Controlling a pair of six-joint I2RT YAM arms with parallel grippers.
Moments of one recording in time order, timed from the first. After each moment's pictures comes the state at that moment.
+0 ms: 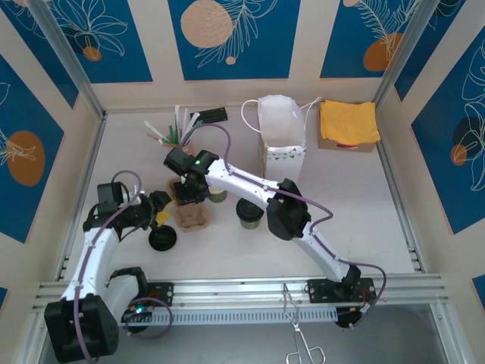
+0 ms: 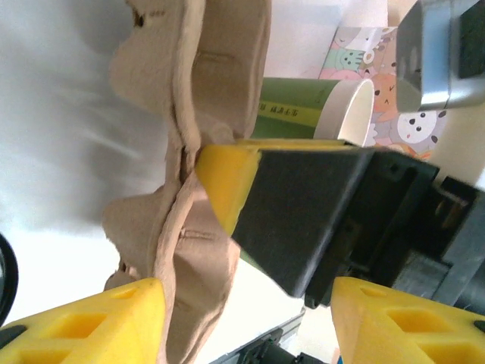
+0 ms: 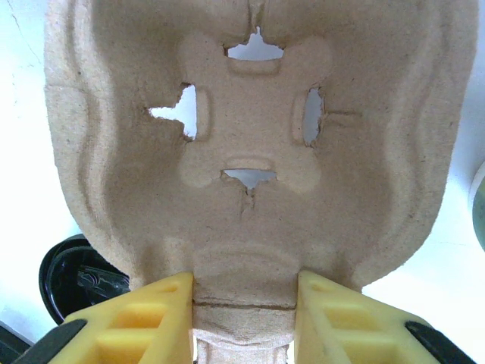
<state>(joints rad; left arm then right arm) 0.16 0.89 0.54 -0.60 0.85 -0.81 1.00 2.42 2.31 -1.12 -0.13 0.68</state>
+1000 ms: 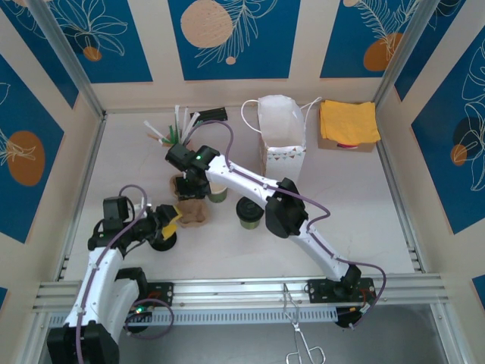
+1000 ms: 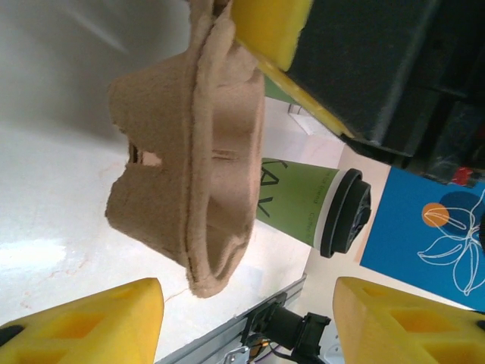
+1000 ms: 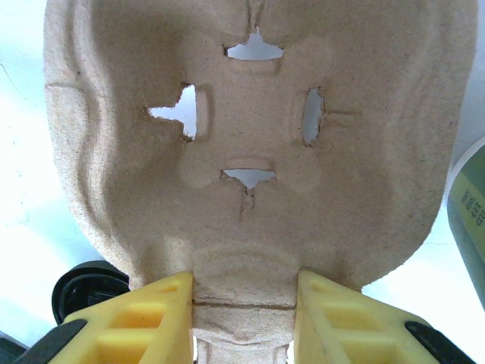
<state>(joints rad) 0.09 0.71 0.39 -0.58 0.91 -0.84 0.98 2.47 2.41 -1.19 -0.13 0.77</state>
